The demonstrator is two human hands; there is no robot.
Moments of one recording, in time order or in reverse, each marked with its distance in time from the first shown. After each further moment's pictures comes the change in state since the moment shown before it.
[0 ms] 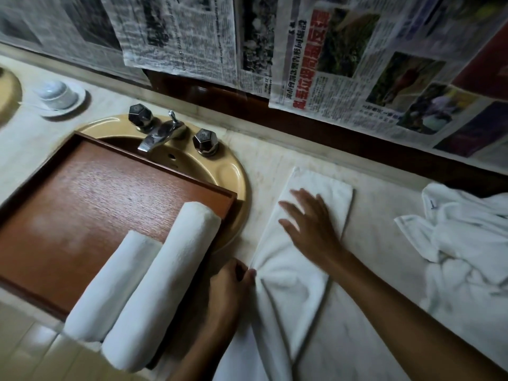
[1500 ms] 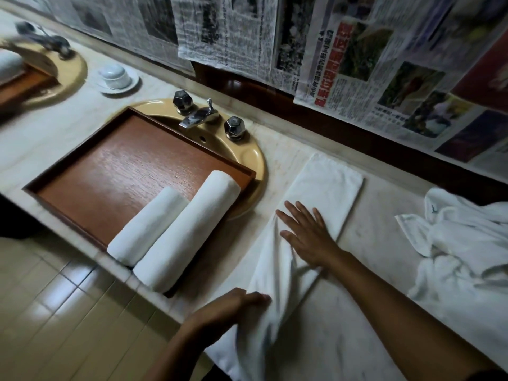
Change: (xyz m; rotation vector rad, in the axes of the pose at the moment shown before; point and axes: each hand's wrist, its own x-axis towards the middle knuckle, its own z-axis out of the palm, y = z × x) left_hand -0.099 -0.036 -0.031 -0.533 -0.702 -0.380; right_hand -0.053 -0.026 -0.010 -0.008 -0.445 -0.085
